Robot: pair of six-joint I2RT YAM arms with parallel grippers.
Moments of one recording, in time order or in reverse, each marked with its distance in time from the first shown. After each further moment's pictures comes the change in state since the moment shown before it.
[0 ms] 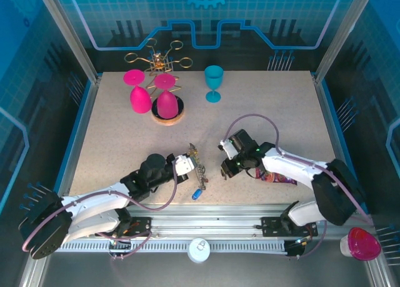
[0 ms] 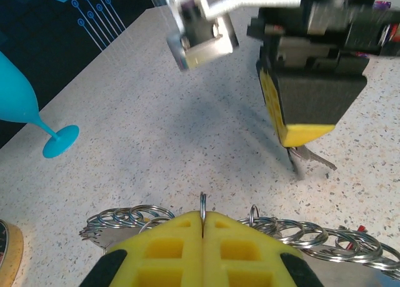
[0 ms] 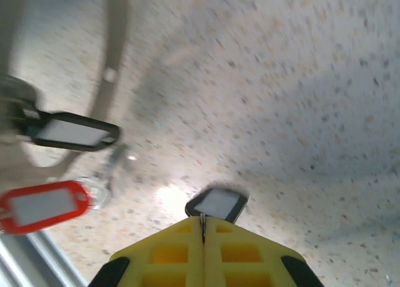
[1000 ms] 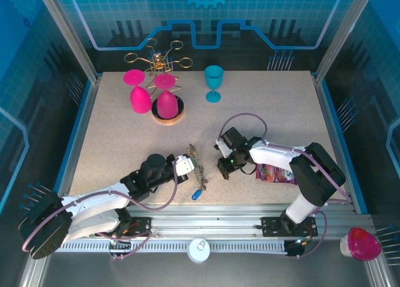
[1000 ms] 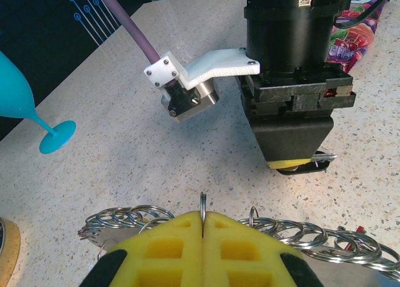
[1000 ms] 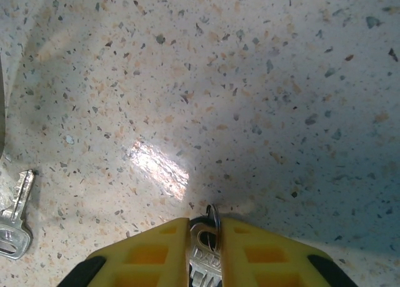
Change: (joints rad) left arm 0.000 0.000 0.000 -0.011 0.000 0.000; right arm 0.000 0.186 0.091 -0.001 0.032 0.029
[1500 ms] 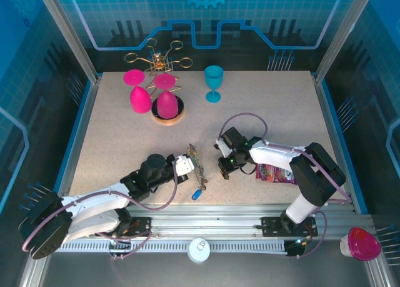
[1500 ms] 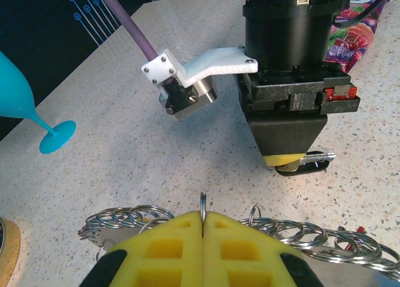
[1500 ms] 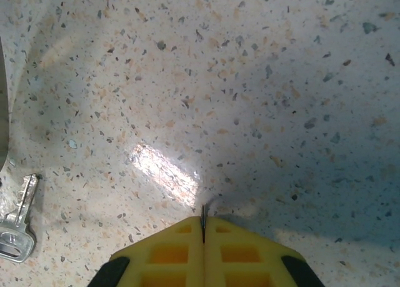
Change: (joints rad) left arm 0.000 0.000 0.000 0.000 0.000 0.000; right arm 0.000 -0.009 0.000 0.006 0.000 0.011
